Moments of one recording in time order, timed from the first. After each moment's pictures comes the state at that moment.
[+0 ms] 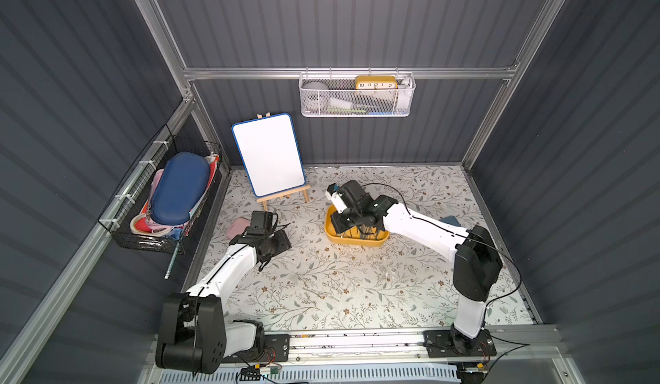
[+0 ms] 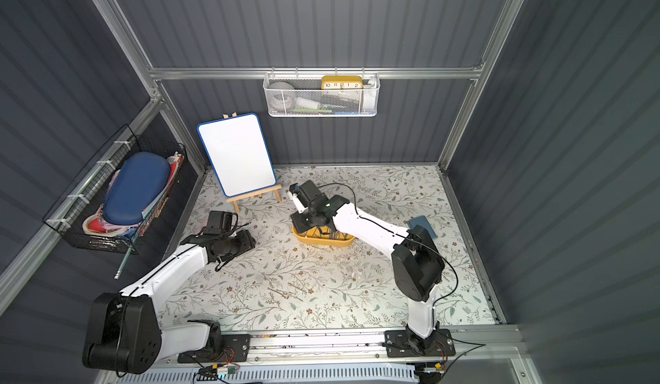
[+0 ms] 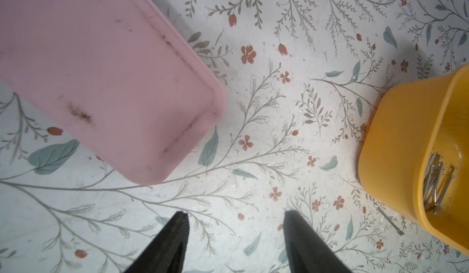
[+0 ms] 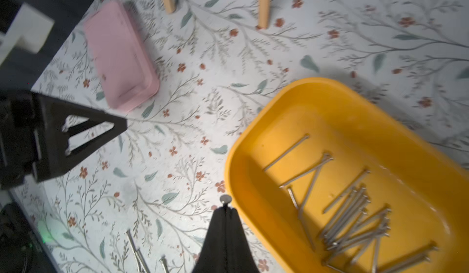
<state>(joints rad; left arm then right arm) -0.15 1.29 0.74 -0.49 0.10 -0.52 0.74 1.87 1.58 -0.58 -0.07 0.27</state>
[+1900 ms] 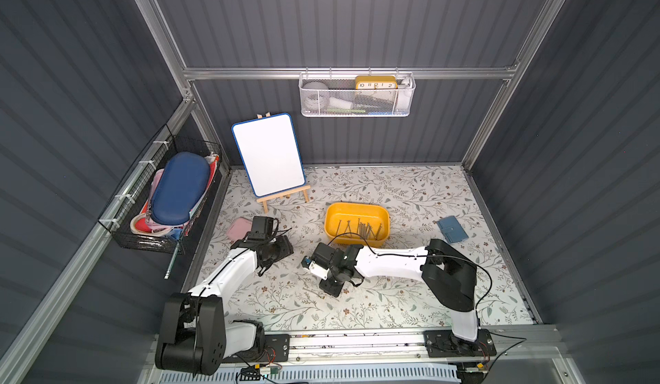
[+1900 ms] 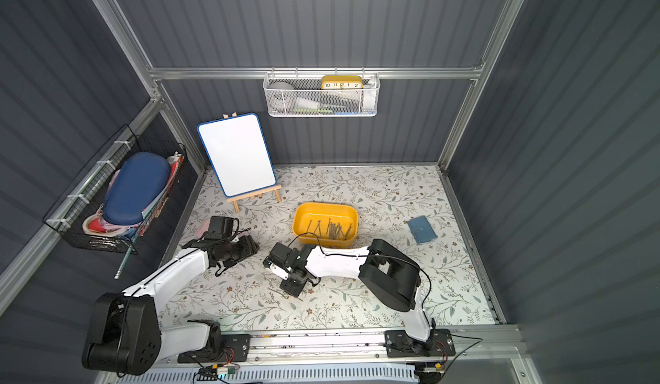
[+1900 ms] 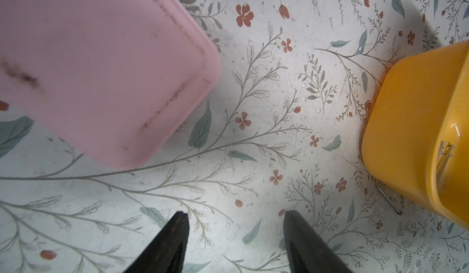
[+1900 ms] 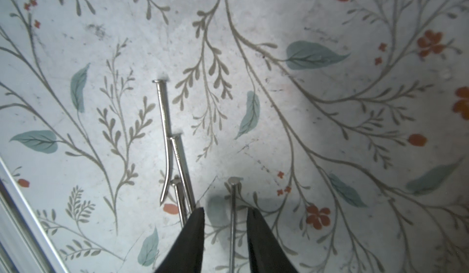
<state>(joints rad) -0.15 1.29 0.68 -0.46 0.17 -0.51 1.12 1.99 1.34 -0.59 -0.07 0.00</state>
